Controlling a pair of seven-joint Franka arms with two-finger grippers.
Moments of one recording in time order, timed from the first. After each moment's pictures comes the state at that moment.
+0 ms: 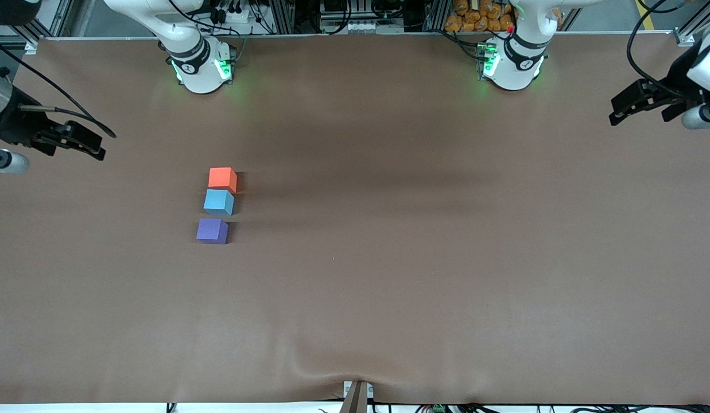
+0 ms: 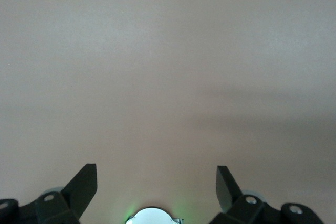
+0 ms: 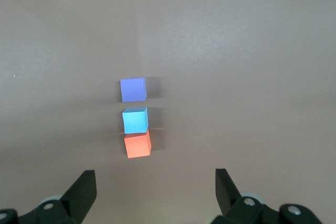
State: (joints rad) left arm 0.00 -0.13 -0.08 -1.64 -0.01 1.47 -0.14; right arm 0.03 -0.01 0.02 -1.56 0.00 1.51 0.14
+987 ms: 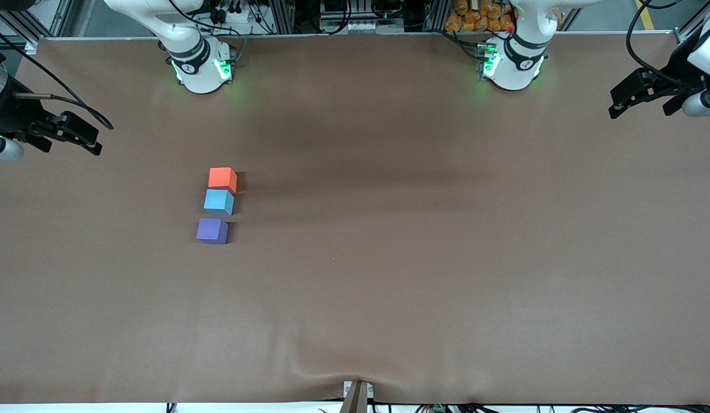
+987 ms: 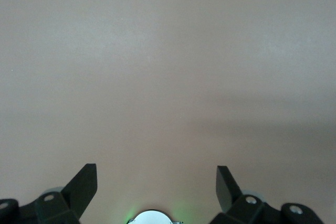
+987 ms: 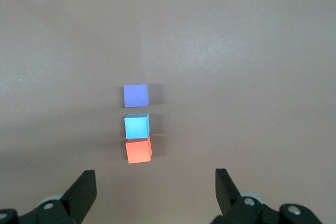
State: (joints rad) left arm 0.00 -0.14 -0.09 -1.62 -0.01 1.47 -0.14; right arm 0.03 -0.05 0.02 -1.60 0.00 1.56 0.13
